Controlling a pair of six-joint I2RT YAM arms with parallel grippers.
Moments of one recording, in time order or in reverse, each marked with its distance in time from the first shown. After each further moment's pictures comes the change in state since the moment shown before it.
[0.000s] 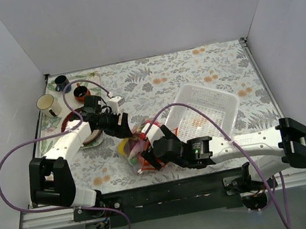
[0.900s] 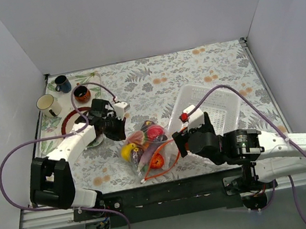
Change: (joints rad) left arm -0.079 -0.001 -0.075 0.039 -0.182 0.027; right arm 0.046 -0.419 0.033 -0.381 0.230 0.193
